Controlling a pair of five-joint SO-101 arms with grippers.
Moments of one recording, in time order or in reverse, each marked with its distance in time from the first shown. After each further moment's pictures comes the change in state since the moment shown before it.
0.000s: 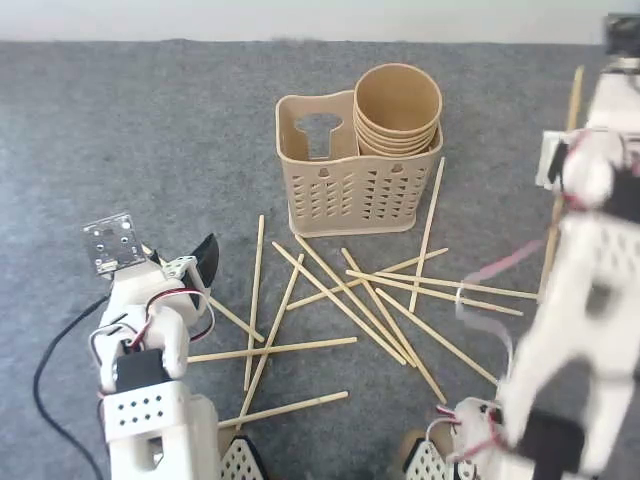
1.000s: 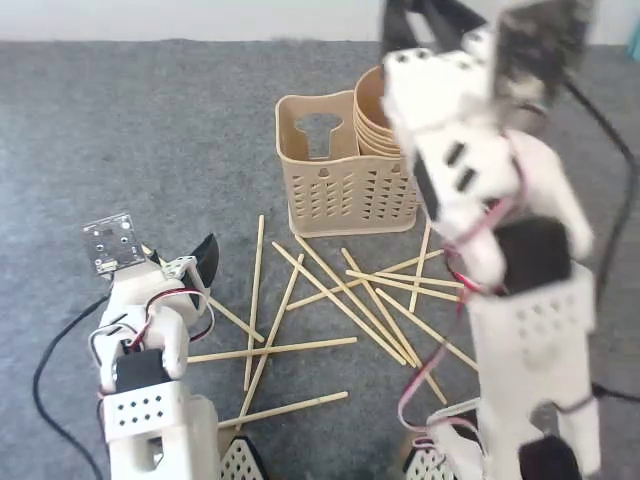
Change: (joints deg) left arm 0.0 0.0 0.0 0.0 -0.1; right arm -35.5 -6.8 0.0 -39.3 -6.9
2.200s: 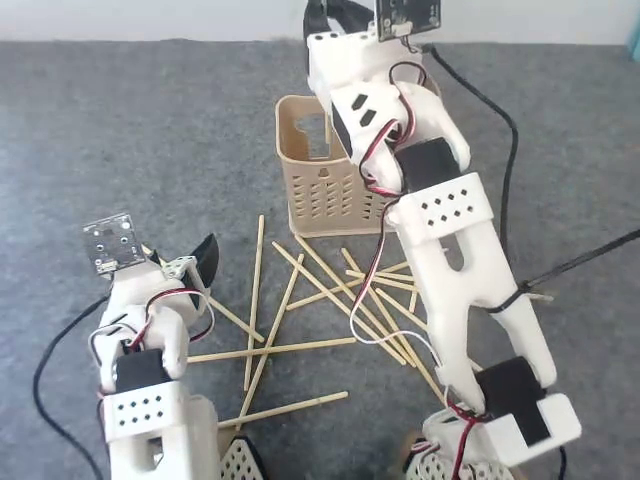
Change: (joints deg) left arm 0.0 0.0 0.0 0.0 0.0; right arm -3.4 23.0 1.0 -14.5 -7.7
